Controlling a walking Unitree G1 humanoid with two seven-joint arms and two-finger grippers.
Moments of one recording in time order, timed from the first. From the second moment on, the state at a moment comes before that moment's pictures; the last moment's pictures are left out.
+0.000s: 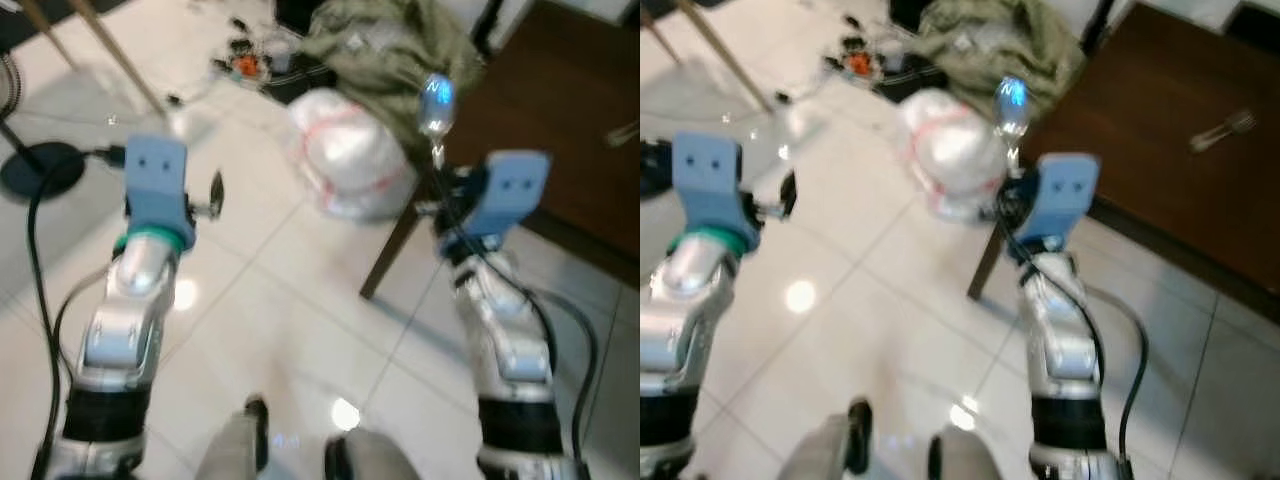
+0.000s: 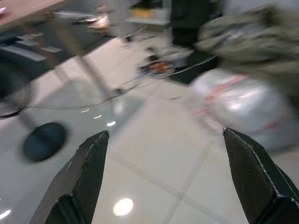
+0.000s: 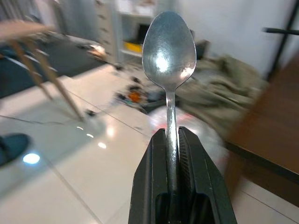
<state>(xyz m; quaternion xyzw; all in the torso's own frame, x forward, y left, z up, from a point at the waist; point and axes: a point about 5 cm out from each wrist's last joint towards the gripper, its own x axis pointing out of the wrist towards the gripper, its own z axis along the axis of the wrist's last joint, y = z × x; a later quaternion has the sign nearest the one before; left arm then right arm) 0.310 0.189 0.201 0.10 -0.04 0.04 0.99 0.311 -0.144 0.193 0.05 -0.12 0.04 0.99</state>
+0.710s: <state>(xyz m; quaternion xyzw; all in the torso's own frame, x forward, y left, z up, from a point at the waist) 0.321 0.207 0.200 0.07 -0.03 0.10 0.99 0.314 -0.145 0.195 0.04 -0.13 0.05 0.99</state>
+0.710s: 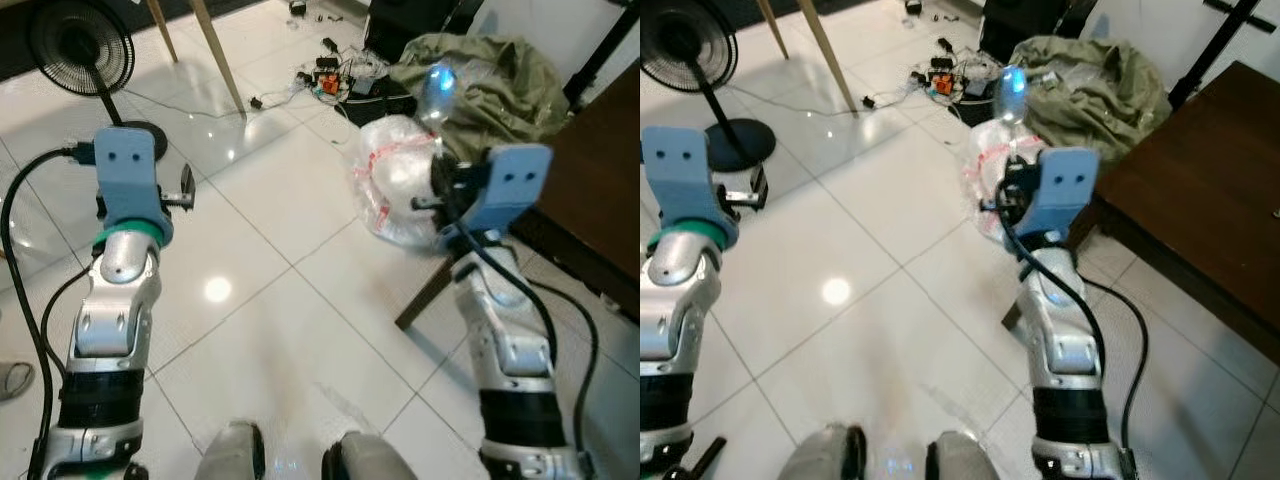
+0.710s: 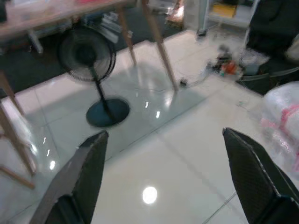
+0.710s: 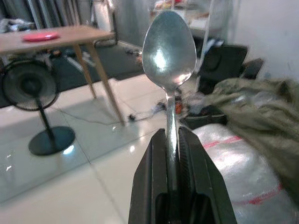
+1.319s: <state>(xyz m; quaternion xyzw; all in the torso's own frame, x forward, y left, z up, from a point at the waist) 0.314 0.191 0.179 0.12 -0.02 0.03 0.99 0.322 -0.153 0.180 -0.11 -0.09 0.08 0.99</state>
